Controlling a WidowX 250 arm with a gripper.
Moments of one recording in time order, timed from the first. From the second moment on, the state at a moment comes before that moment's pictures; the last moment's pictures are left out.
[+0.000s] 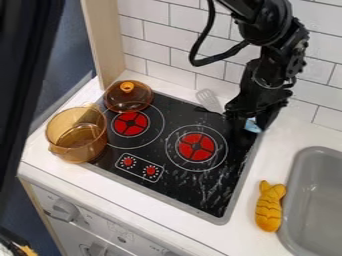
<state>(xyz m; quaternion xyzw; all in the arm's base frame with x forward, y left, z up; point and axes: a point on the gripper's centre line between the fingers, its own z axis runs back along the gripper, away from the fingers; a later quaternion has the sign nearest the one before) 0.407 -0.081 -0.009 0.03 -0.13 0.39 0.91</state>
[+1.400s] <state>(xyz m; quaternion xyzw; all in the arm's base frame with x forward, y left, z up) 0.330 -0.099 0.071 -0.06 -0.13 0.13 0.98</state>
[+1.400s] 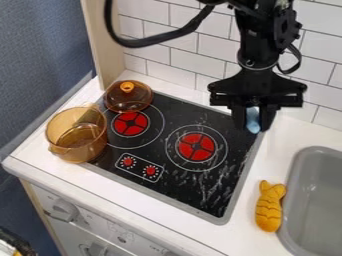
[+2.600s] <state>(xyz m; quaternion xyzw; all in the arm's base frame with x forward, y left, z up) 0.251 -0.071 0.025 -0.03 -0.06 -0.06 1.00</state>
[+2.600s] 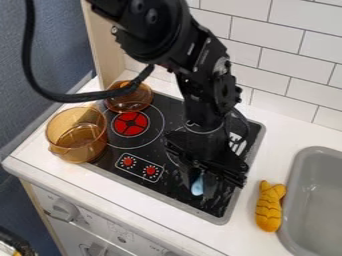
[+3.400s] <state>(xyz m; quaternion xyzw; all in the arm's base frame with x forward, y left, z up) 0.260 -0.077 -0.013 -0.03 -0.05 -0.06 1.00</state>
